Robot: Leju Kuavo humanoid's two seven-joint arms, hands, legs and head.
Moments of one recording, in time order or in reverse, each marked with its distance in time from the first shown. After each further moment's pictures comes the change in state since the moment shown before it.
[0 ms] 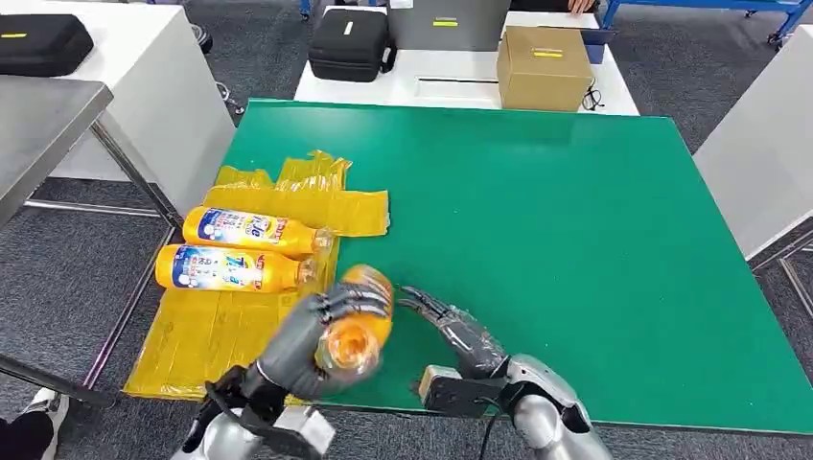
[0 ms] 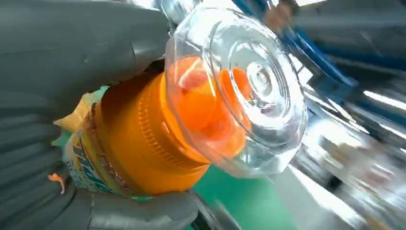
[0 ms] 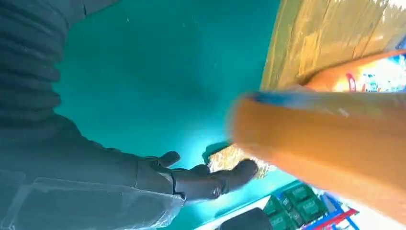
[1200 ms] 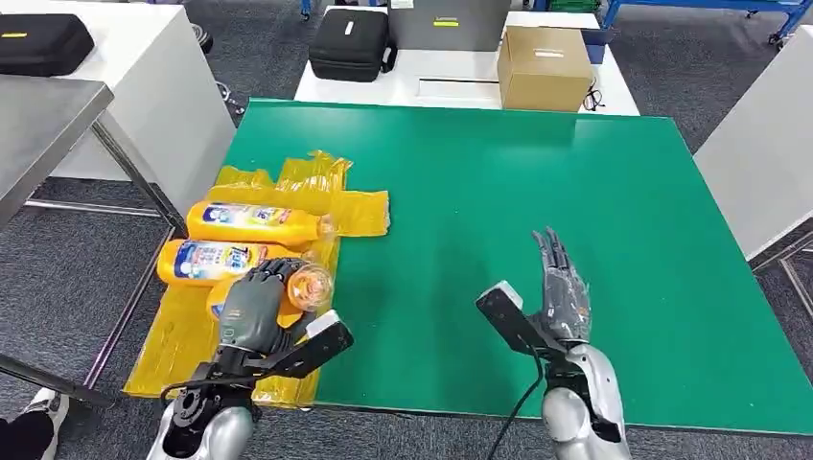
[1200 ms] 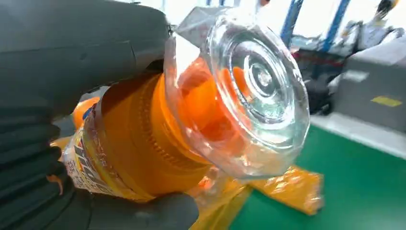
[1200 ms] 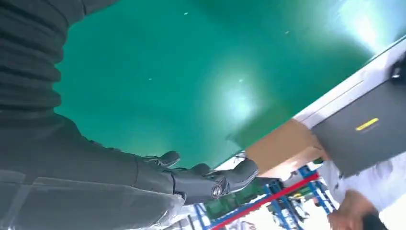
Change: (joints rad) left arm 0.024 -0.050 0.128 -0.003 -0.446 0.022 0.616; right arm 0.091 0.130 -0.345 -0.152 0.306 -0.374 0.399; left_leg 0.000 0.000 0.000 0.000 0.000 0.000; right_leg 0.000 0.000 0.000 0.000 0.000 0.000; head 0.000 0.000
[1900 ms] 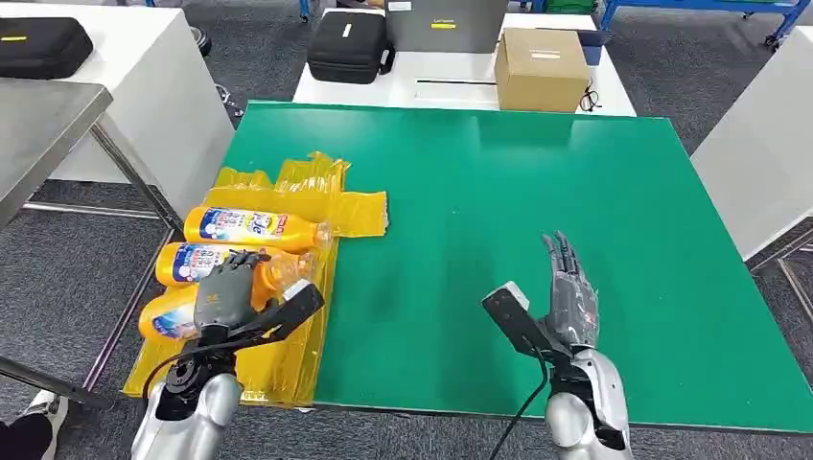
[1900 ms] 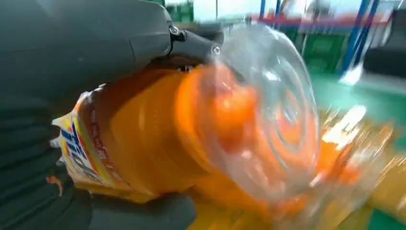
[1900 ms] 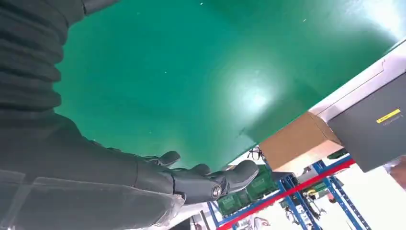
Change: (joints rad) left arm -0.112 -0.002 0.177 0.221 -0.068 -0.064 0.108; right arm 0.021 0.019 -0.023 -0.033 0.034 0.011 0.026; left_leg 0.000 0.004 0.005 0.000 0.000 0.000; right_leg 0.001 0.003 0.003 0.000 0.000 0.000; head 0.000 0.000
